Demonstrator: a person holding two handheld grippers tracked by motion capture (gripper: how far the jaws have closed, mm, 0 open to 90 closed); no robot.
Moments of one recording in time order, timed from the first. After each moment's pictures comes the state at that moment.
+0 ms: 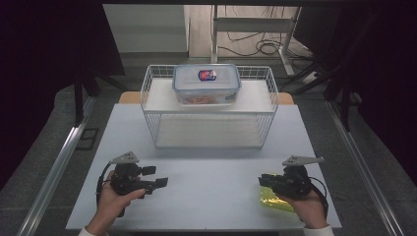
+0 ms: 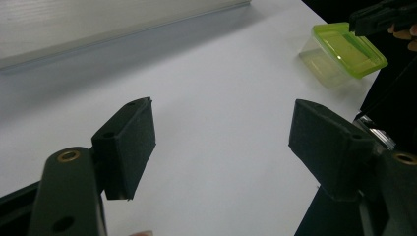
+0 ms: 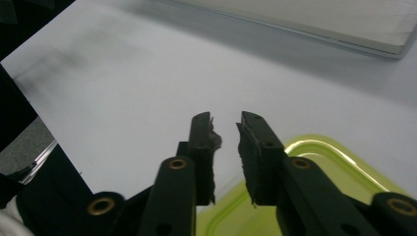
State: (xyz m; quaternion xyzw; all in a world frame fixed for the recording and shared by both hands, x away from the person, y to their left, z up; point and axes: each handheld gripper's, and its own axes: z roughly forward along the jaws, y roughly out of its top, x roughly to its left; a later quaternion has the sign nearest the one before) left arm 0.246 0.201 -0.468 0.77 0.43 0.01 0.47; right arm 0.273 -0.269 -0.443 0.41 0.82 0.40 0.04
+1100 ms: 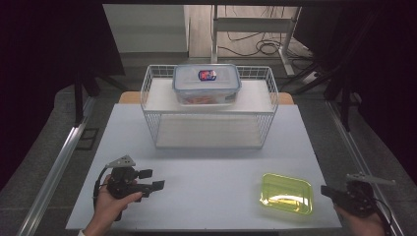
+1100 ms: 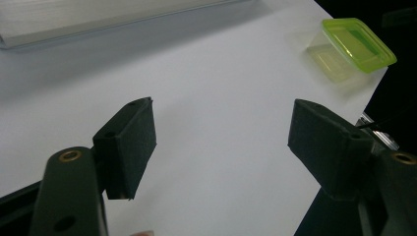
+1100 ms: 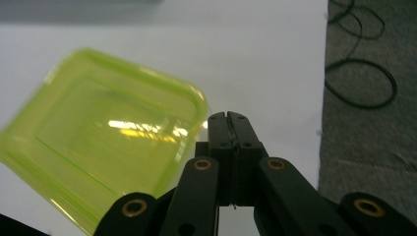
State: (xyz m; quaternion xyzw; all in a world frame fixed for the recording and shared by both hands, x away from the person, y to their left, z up) left arm 0.239 0.209 -0.476 0.76 0.45 0.01 0.47; right arm 0.239 -0.410 -0.450 0.57 0.74 0.32 0.15
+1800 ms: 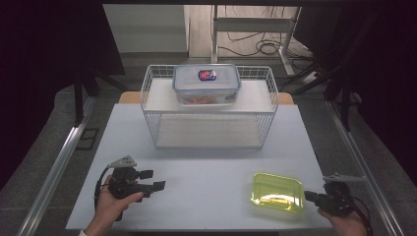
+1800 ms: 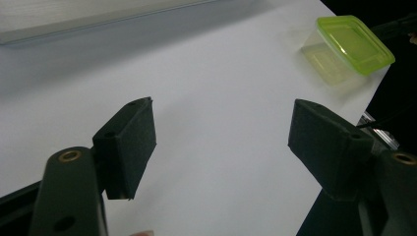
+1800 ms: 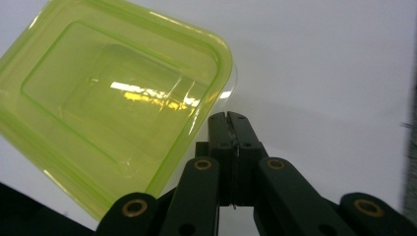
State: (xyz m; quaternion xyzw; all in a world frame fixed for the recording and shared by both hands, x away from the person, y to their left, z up) left arm 0.241 0.207 -0.480 0.77 0.45 0.01 0.46; right arm 0.246 -0.372 -0.467 0.55 0.78 0.29 0.10
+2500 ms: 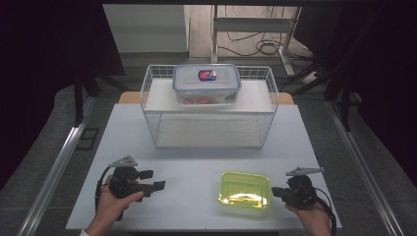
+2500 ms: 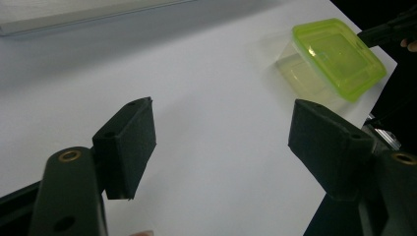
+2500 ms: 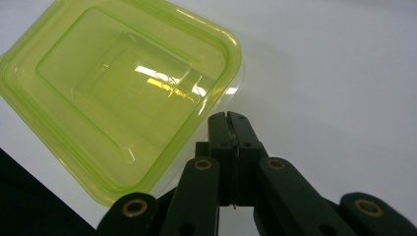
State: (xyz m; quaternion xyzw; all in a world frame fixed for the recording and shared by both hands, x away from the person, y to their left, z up) left arm 0.244 0.208 -0.485 0.77 0.45 0.01 0.46; right arm 0.261 -0.288 -0.474 0.48 0.82 0.30 0.07
